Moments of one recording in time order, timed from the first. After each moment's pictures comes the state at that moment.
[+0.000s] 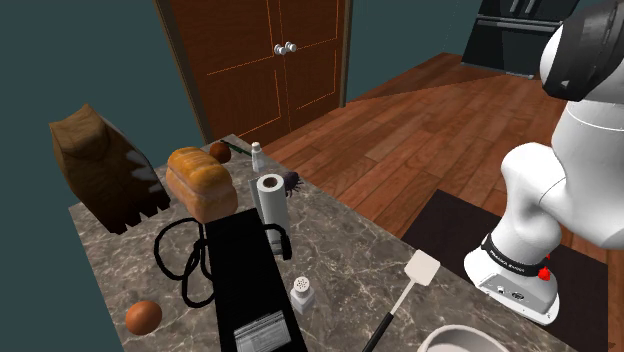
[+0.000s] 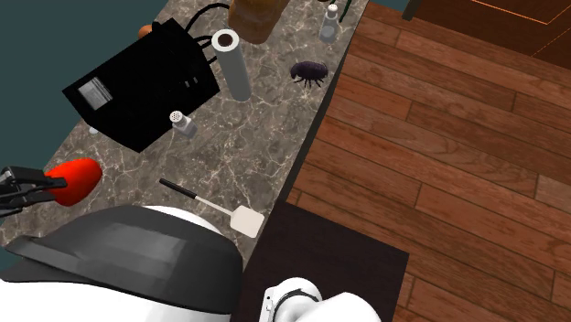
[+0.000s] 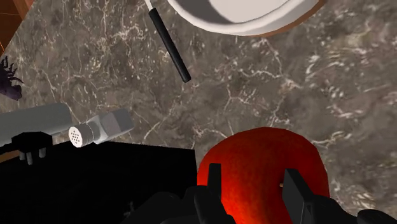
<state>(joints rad) 0.98 0.29 0.73 -1.78 -0.56 1.71 0.88</state>
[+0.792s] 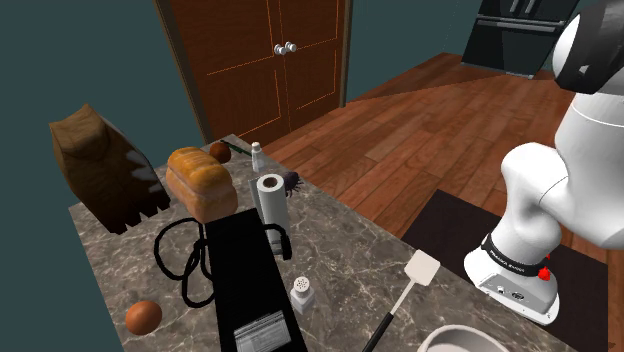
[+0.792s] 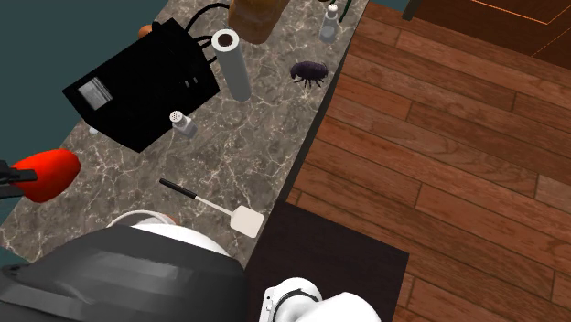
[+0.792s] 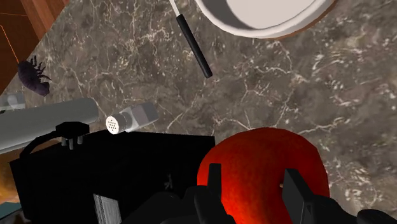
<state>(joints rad) 0.98 0.25 0.74 -1.66 -0.52 1.58 0.81</state>
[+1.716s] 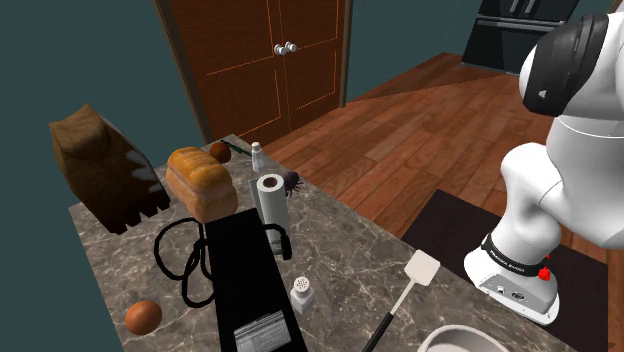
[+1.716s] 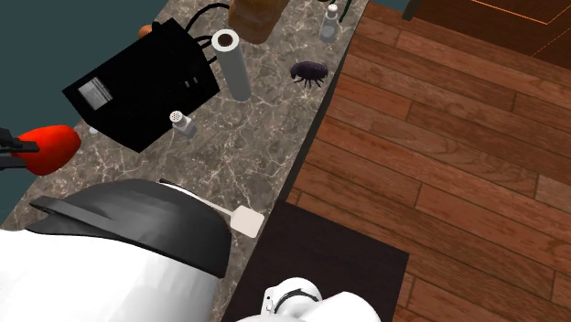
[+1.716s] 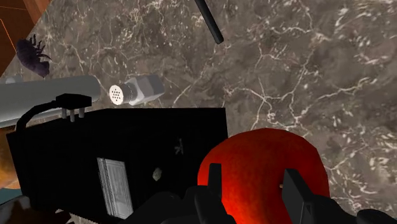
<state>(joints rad) 0.99 0.38 0.70 -1.52 -0.61 1.55 0.76</state>
